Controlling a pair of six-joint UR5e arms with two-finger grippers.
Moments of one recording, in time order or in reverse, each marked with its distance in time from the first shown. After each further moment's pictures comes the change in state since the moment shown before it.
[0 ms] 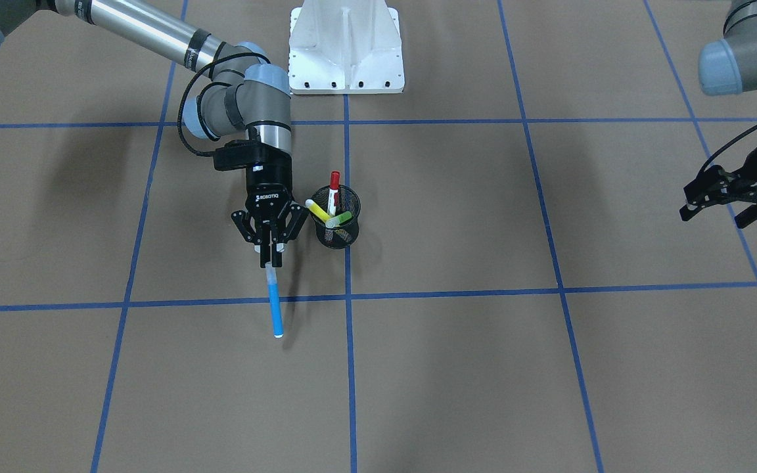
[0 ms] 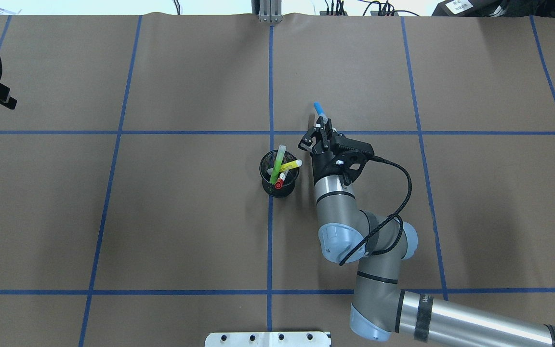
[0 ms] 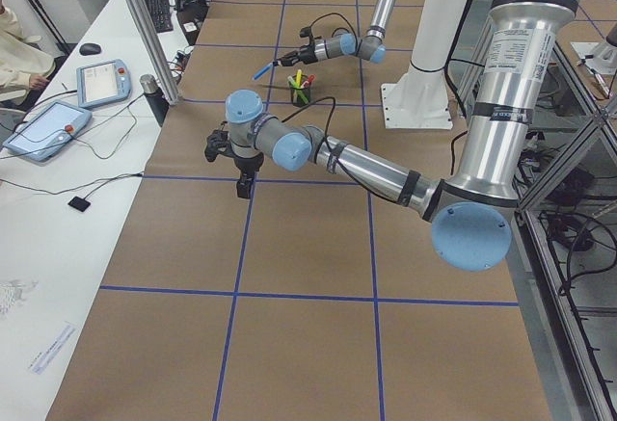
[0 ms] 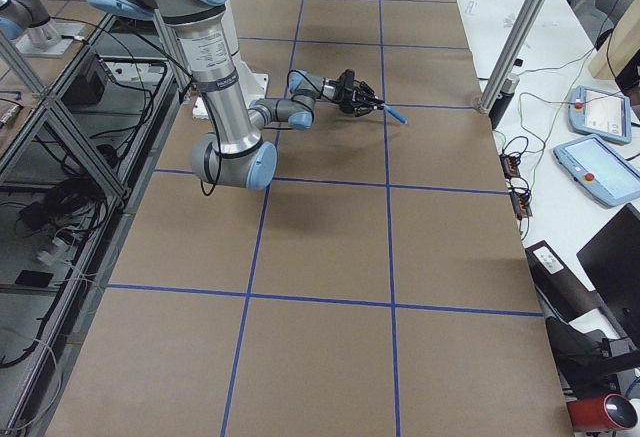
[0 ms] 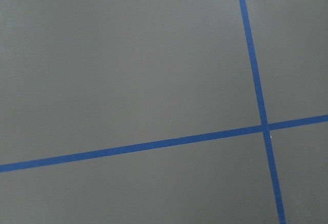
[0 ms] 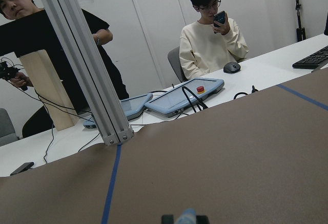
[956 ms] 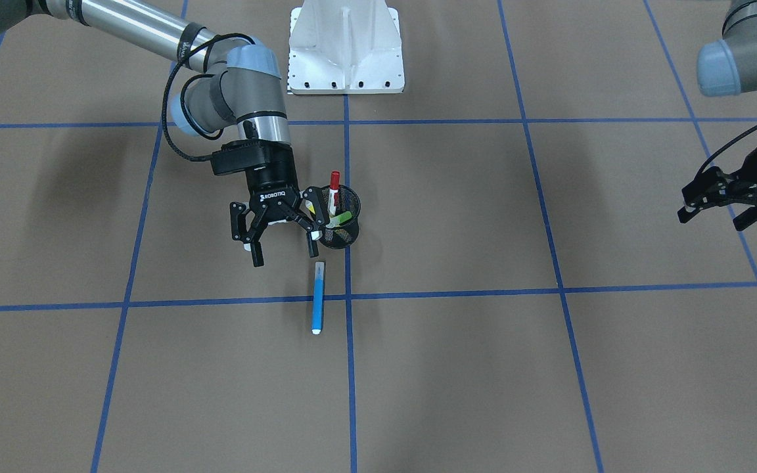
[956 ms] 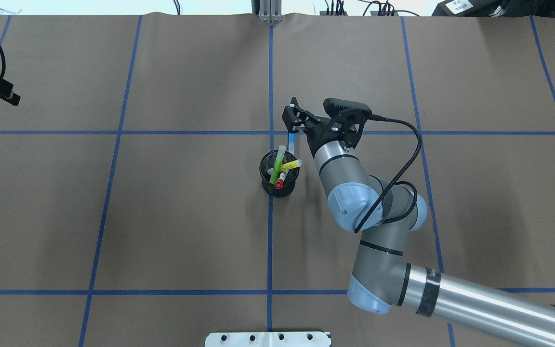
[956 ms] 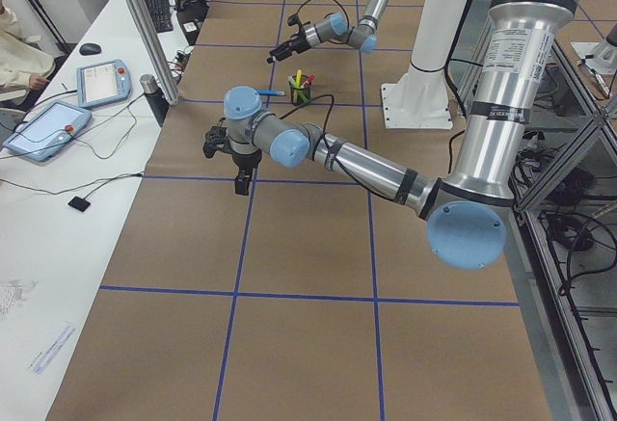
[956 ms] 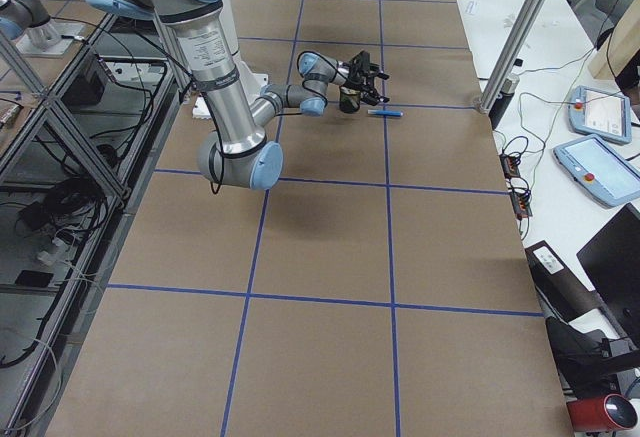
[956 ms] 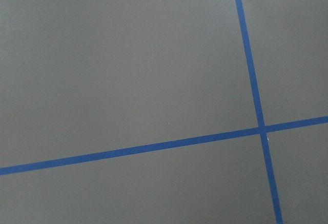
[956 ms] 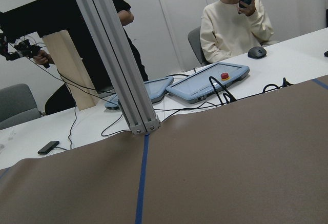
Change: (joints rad) left arm 0.001 -0.025 0.004 0.003 0.000 -0.008; right arm 0.128 0.012 0.128 0.000 0.336 -0.177
